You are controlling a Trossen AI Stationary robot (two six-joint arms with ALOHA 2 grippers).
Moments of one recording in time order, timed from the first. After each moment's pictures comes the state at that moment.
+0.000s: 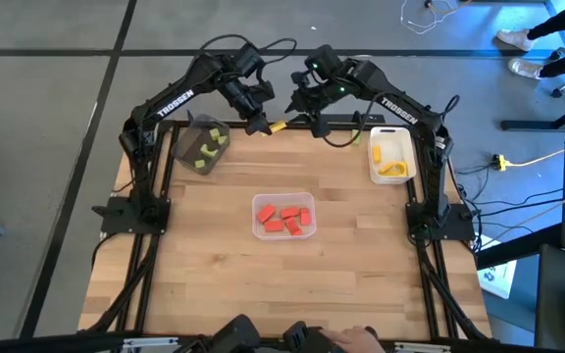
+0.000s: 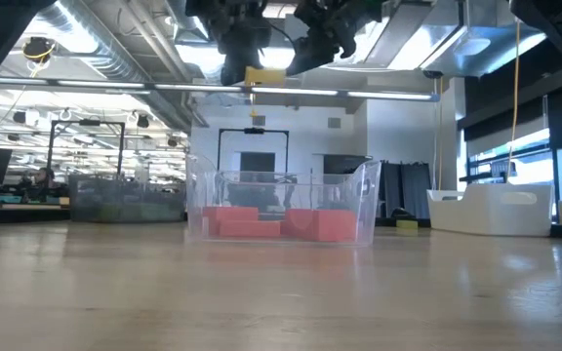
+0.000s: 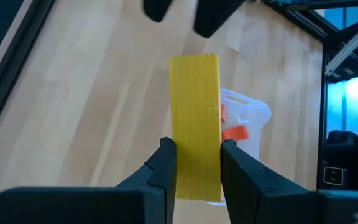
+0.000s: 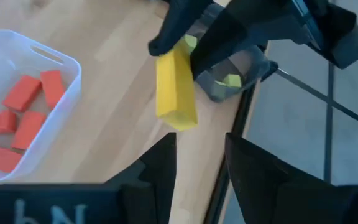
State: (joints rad) left arm 0.68 1.88 2.08 -1.26 0.57 0.14; right arm -0.57 1.98 2.19 -1.05 -0.45 -0.92
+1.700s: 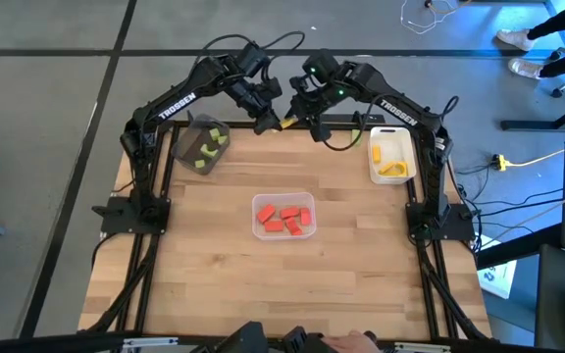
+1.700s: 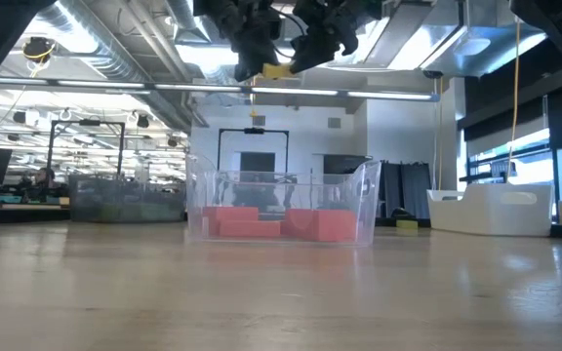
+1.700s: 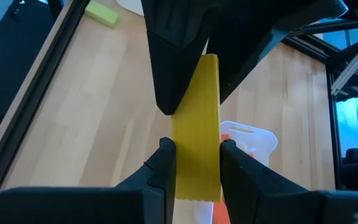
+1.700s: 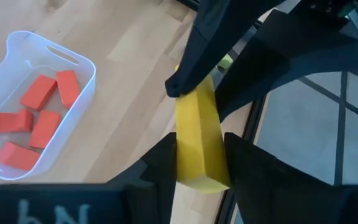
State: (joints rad) left arm 0.64 1.88 2.08 -1.10 0.54 0.11; right arm -0.55 1.98 2.19 -1.08 -0.45 -0.92
